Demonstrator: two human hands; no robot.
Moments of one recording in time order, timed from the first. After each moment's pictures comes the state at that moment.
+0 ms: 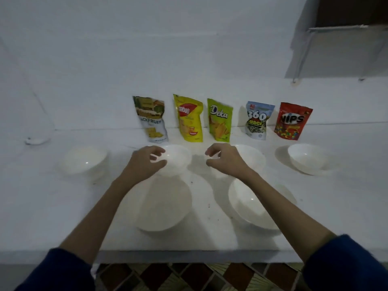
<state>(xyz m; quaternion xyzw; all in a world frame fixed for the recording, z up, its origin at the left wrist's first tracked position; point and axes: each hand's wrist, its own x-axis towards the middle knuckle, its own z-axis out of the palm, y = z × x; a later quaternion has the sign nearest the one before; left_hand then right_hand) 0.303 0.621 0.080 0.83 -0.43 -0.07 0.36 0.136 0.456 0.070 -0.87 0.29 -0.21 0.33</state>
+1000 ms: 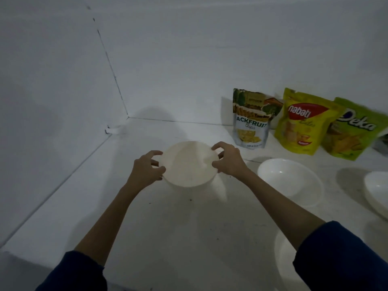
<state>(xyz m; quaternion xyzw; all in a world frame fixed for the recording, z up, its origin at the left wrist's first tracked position) 0.604 0.752 0.040 0.86 -0.26 -0.12 0.41 0.485 0.552 0.027 -0.84 0.27 -0.14 0.44</state>
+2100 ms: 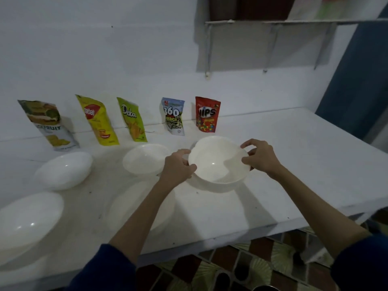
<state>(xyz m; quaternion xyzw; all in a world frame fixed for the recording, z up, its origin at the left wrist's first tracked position) 0.020 0.387 0.051 0.75 -0.46 -0.22 0.42 -0.177 0.269 0.067 -0.74 0.49 -0.26 0.38</state>
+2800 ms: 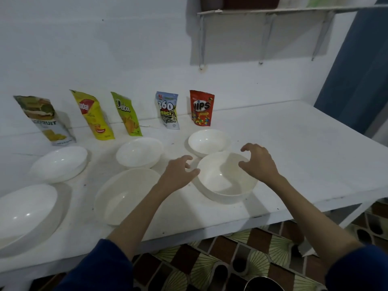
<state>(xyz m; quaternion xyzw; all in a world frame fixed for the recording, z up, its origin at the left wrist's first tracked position) -0.009 0.389 0.028 0.77 -0.51 -0.21 0.31 -0.204 0.277 0.036 -0.81 0.51 -0.21 0.21</state>
